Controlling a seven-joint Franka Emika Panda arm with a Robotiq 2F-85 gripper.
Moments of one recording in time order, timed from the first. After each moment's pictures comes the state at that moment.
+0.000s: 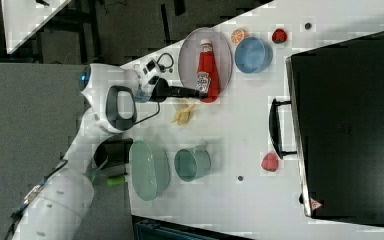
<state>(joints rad) -0.03 0.56 0.11 -1.75 -0.11 0.63 -0.47</state>
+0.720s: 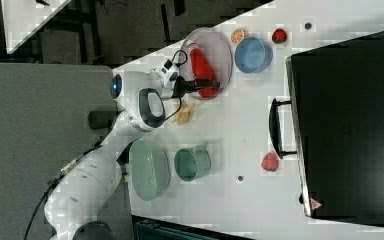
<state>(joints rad) 0.01 0.75 0.11 -1.75 -0.17 0.92 -0.55</state>
